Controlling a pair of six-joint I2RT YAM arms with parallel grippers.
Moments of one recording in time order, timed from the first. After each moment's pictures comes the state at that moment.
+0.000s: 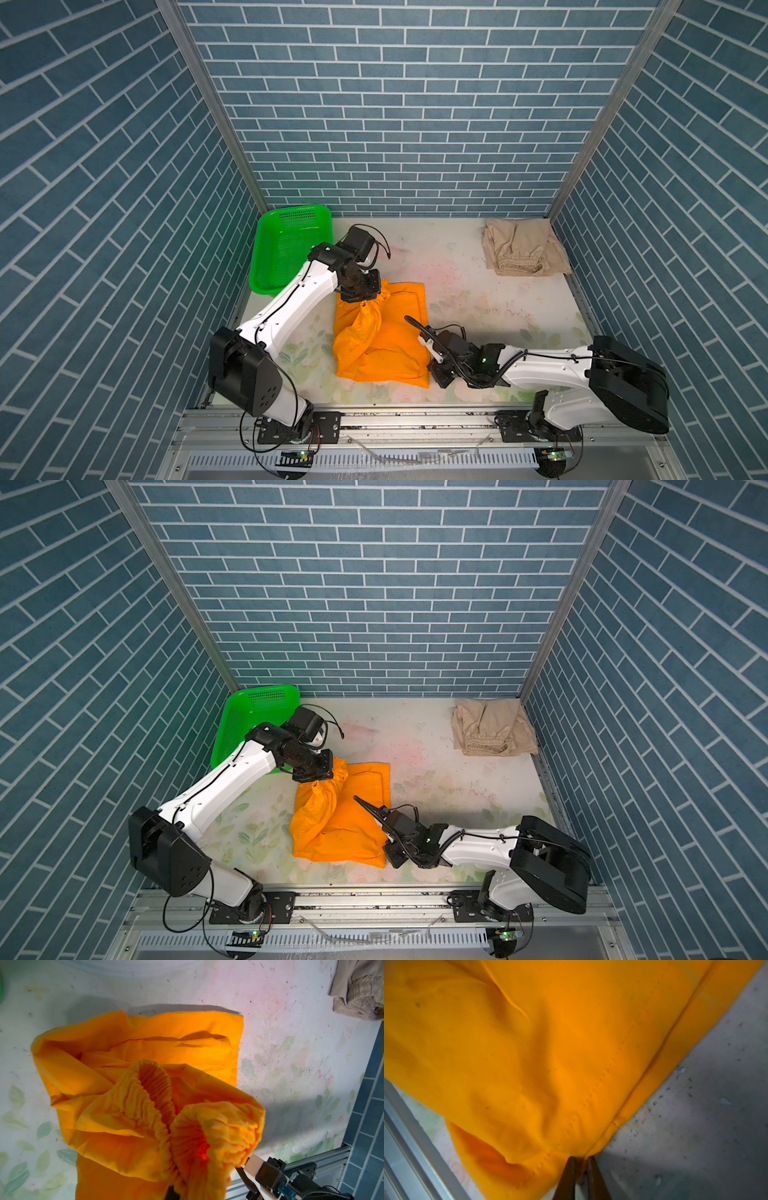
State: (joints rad) left arm -0.51 1.53 1.41 -1.09 0.20 -0.58; right arm 1.15 1.38 0.52 -0.12 0.00 0.39
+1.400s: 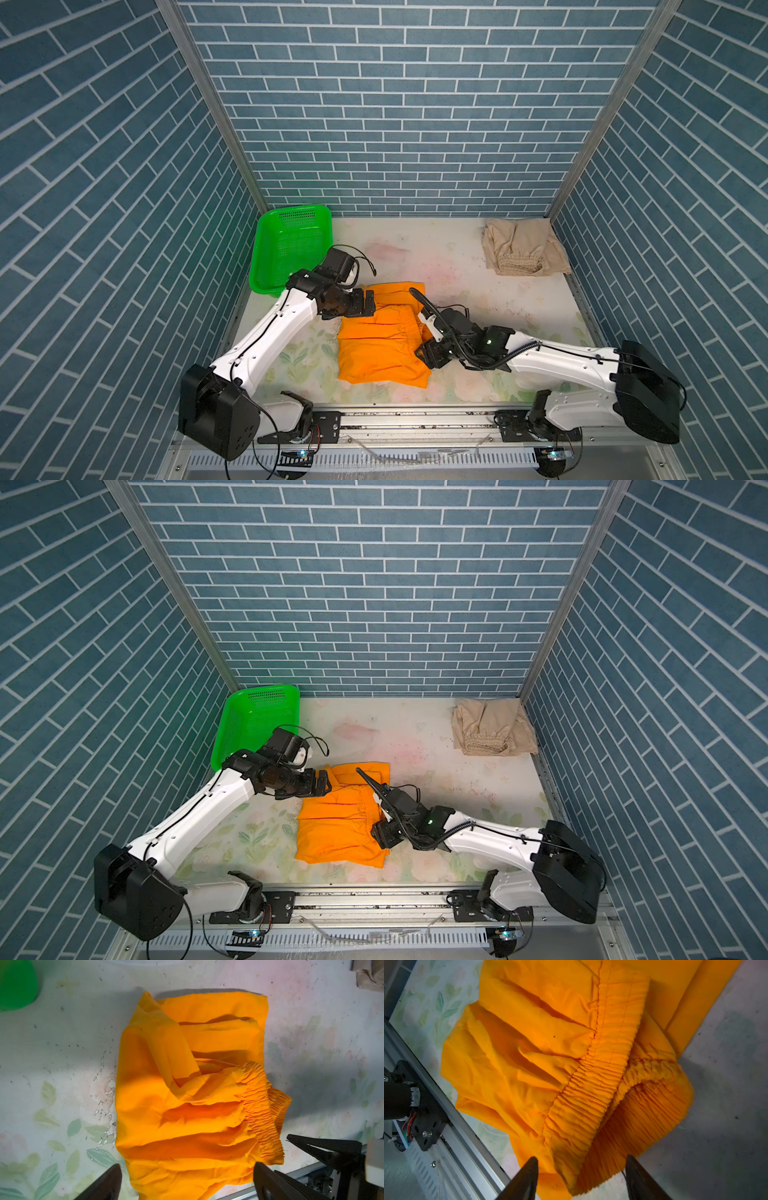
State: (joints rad) left arm -0.40 1.28 1.07 -0.96 0.18 -0.43; right arm 1.05 1.35 0.71 -0.29 -0.09 0.48
